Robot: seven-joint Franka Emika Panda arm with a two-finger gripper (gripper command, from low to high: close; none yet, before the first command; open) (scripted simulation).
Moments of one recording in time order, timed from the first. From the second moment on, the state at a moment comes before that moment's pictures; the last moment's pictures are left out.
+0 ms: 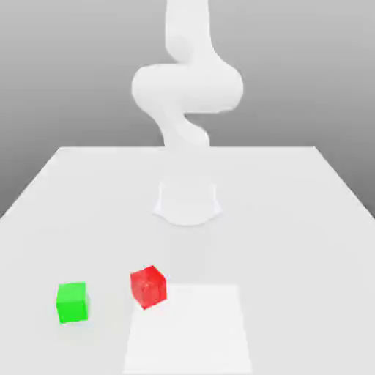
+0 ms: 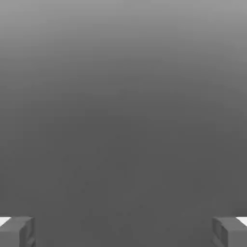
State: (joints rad) arm -0.04 -0.73 0.02 -2.36 0.00 2.35 0.87
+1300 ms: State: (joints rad) arm -0.26 -0.04 0.05 -2.90 0.00 2.86 1.55
